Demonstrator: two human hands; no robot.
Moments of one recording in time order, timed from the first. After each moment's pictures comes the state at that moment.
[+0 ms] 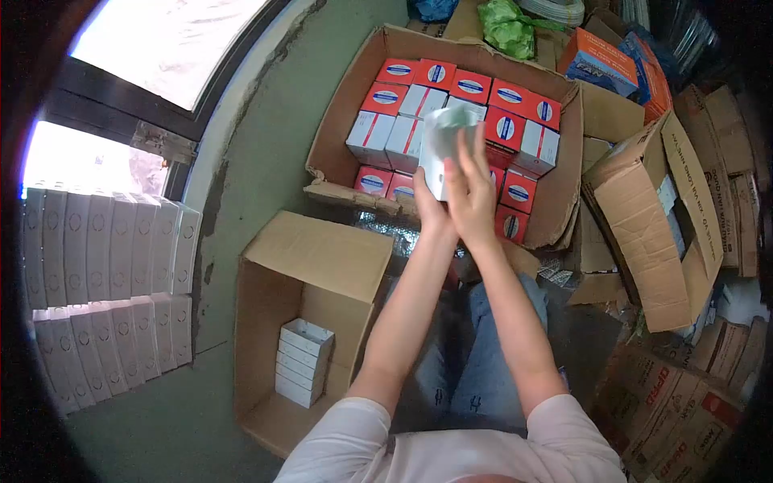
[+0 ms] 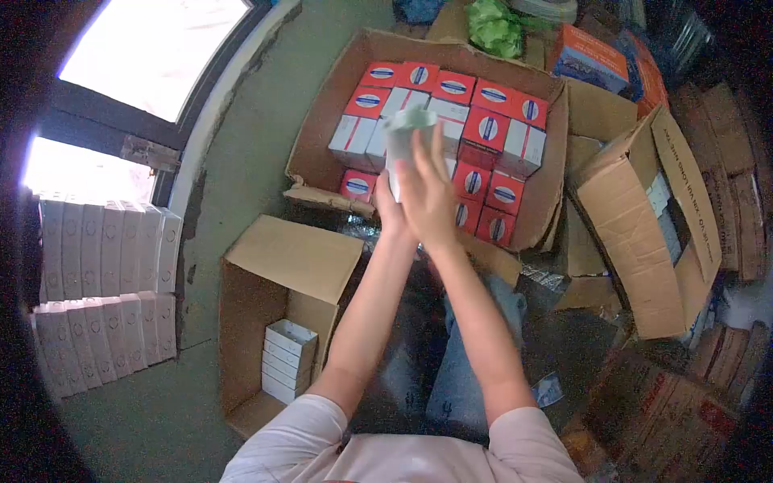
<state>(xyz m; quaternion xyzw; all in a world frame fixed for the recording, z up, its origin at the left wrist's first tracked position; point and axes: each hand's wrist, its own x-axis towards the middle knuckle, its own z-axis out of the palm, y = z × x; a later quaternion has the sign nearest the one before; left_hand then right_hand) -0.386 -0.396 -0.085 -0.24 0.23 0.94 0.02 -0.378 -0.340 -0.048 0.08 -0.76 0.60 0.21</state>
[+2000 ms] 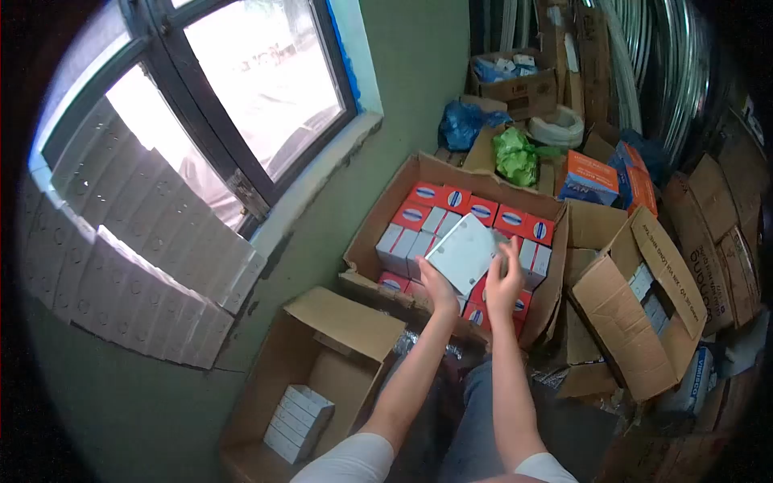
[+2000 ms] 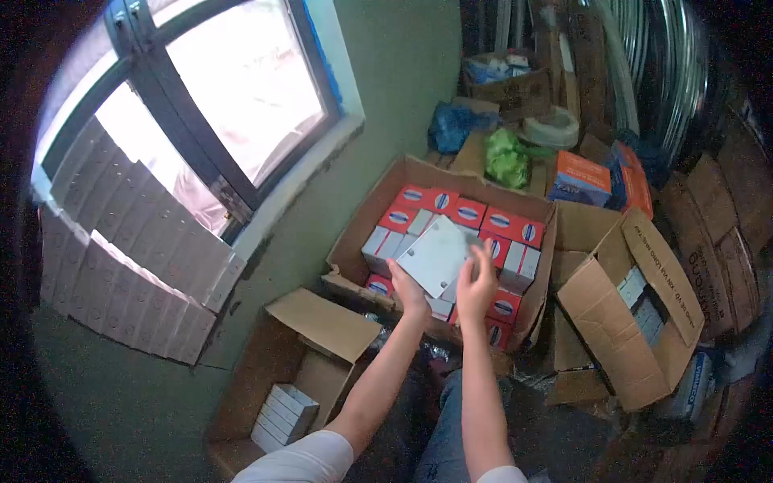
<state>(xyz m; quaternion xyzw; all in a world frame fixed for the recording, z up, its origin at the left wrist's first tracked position) -0.387 -0.440 -0.063 -0.23 0.36 0.88 -0.19 -0.373 -0.339 -0.038 0.02 -0.79 0.50 0.37</state>
